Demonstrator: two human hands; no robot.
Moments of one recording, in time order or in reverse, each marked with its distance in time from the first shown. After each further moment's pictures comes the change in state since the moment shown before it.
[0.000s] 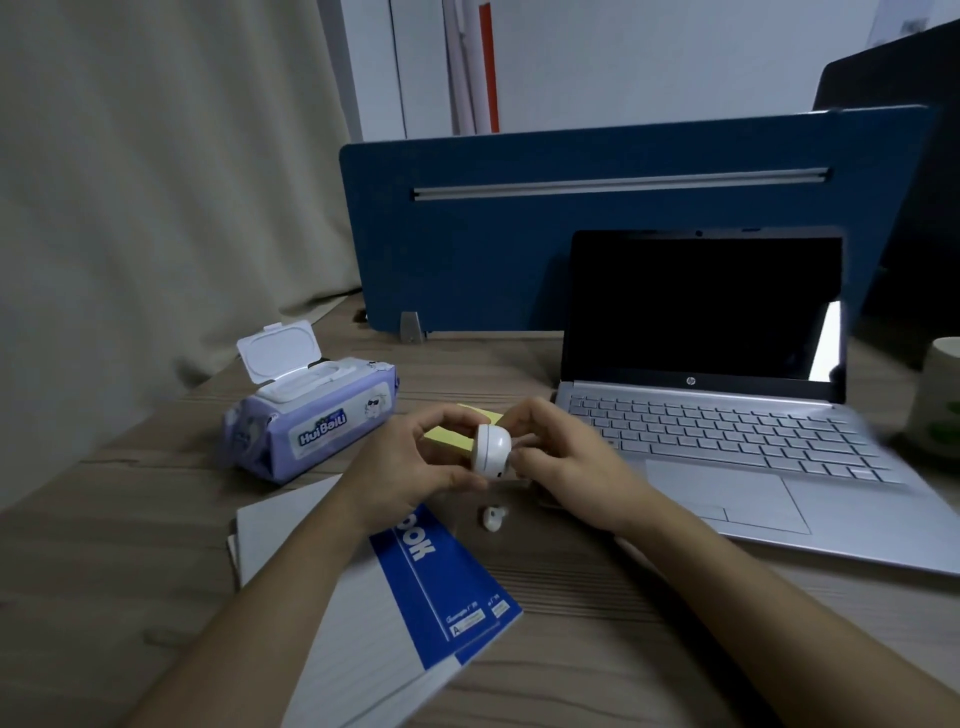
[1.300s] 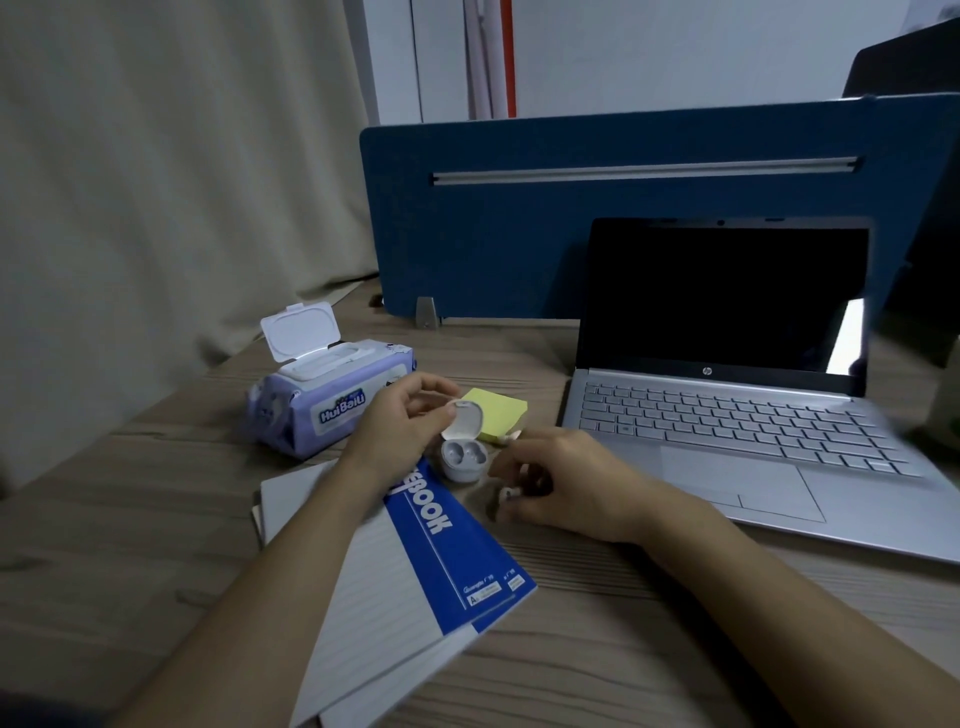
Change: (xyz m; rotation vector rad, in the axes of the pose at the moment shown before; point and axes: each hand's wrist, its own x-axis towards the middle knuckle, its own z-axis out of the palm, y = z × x) left_hand 0.004 -0.015 -0.009 -0.081 0.309 -0.188; right_hand -0.003 0.003 0.008 -0.629 -0.227 -0.219
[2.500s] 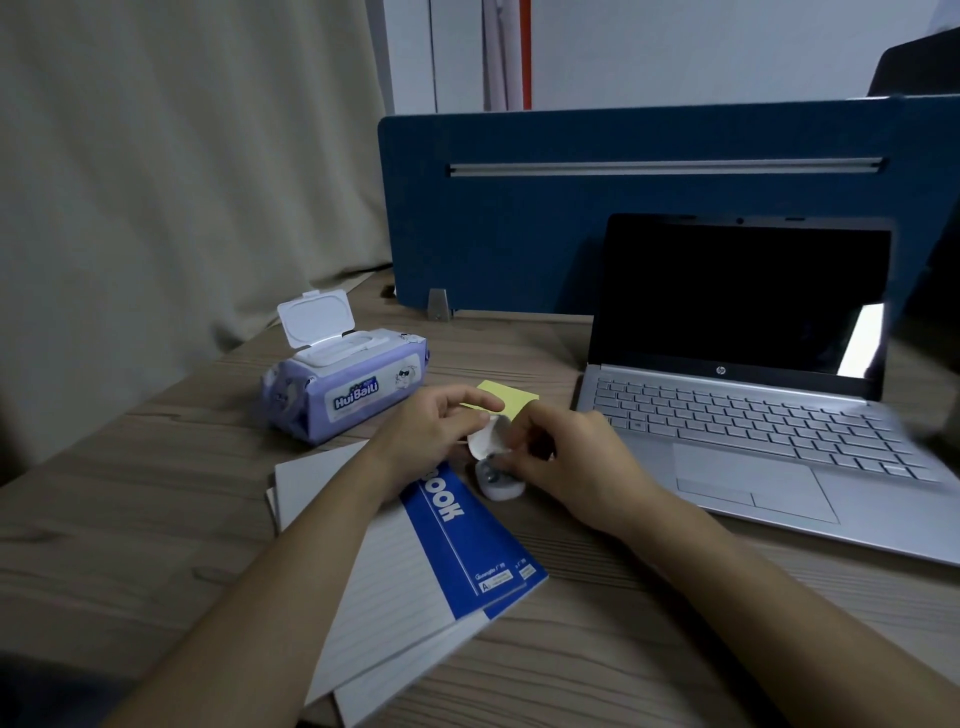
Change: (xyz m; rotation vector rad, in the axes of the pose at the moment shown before) left_hand -0.006 0.003 0.005 -0.042 -0.266 -0.051; right_hand 0.004 -0.018 0.008 0.175 0.291 0.111
